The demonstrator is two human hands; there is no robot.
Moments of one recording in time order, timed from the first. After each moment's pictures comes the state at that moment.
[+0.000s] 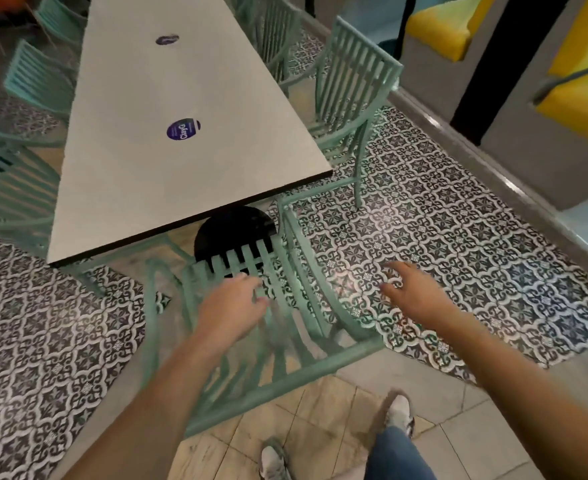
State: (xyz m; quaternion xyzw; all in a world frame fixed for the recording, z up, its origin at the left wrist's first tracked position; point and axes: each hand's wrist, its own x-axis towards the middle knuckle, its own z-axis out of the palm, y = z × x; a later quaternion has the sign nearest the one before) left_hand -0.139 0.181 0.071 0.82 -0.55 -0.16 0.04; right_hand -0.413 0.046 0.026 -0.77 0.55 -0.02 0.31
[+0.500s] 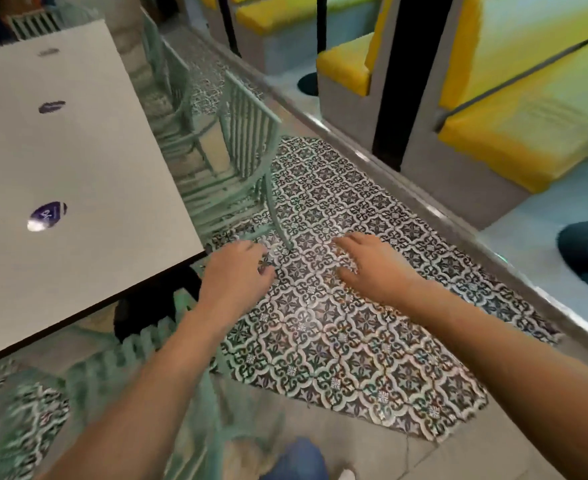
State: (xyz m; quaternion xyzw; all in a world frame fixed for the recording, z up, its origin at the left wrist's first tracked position) left_hand -0.350 -0.144 0.117 0.74 -0.67 -0.04 0.05; right_hand -0.574 -0.210 0.106 -0.86 0.48 -0.03 0.16
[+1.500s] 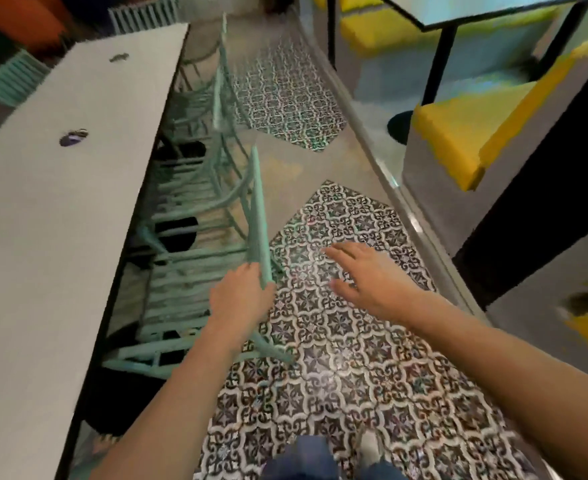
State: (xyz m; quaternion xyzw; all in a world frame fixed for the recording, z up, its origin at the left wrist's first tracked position) left_hand -0.274 -0.770 0.078 0.91 -0.41 -0.07 0.04; right_hand -0.454 -0.904 0.095 -0.96 0.24 0.00 0.15
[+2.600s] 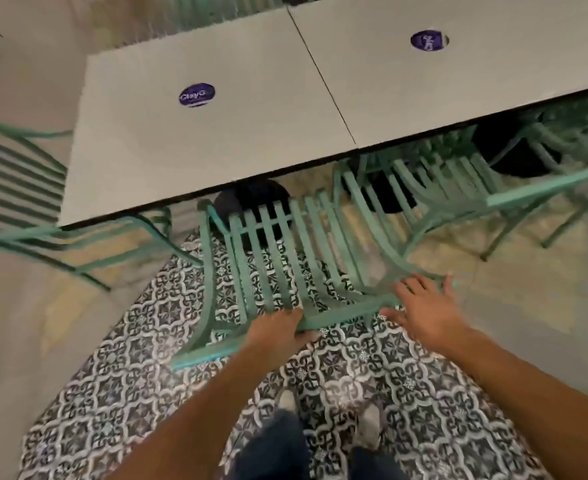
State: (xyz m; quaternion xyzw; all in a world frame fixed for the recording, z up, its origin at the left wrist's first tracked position) left_hand -0.146 -0.986 -0.030 0.96 0.10 -0.25 0.11; right_hand 0.001 -1.229 -0.021 -0.92 -0.33 0.21 -0.05
